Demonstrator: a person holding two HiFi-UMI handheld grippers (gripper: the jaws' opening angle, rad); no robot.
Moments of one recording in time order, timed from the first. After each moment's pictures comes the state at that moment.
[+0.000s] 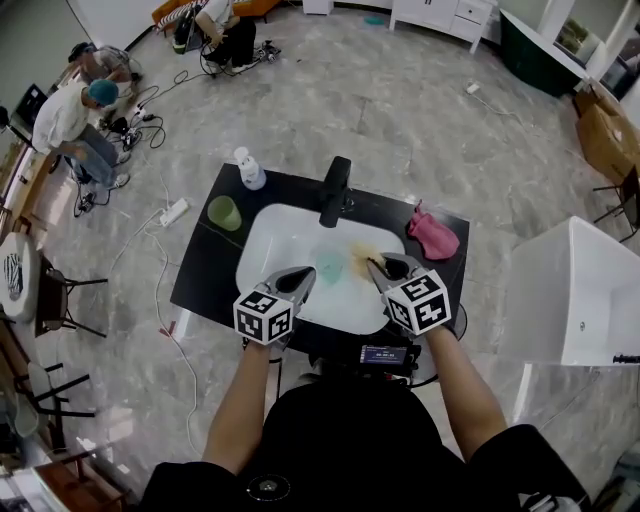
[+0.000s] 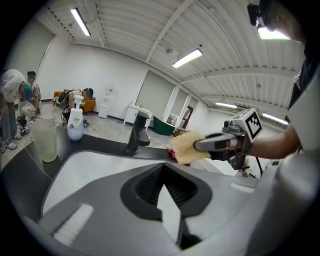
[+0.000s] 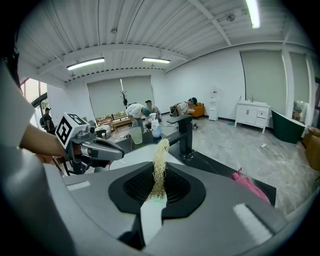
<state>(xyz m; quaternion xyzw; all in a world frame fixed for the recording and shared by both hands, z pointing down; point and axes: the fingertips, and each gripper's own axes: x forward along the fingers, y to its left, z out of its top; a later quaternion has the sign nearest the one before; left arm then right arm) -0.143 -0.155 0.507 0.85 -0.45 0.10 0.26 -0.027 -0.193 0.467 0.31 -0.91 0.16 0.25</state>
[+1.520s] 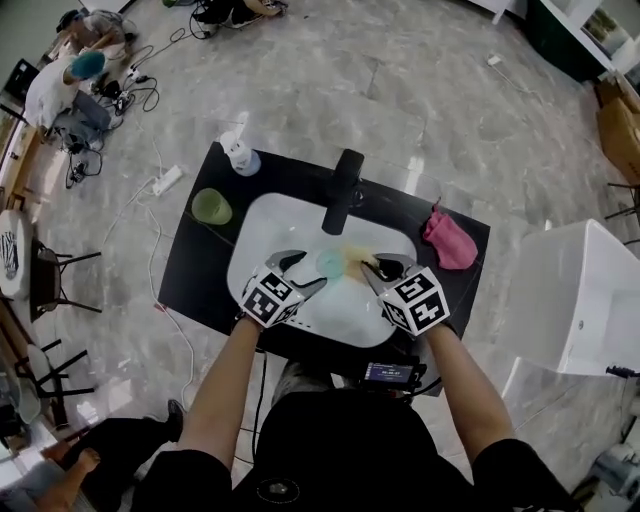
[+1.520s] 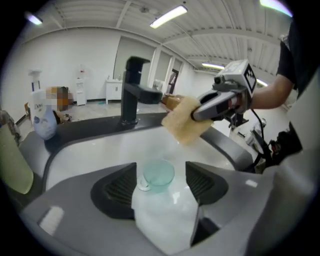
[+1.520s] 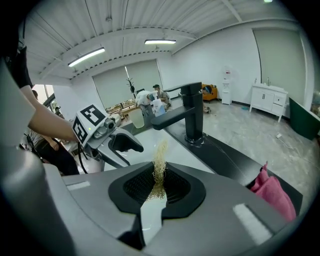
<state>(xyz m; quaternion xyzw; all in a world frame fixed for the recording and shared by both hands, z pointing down) -0.148 -0.192 0.612 0.85 -0.33 0.31 0.25 -0.059 -0.224 0.540 0.22 -0.90 0.20 0.32</state>
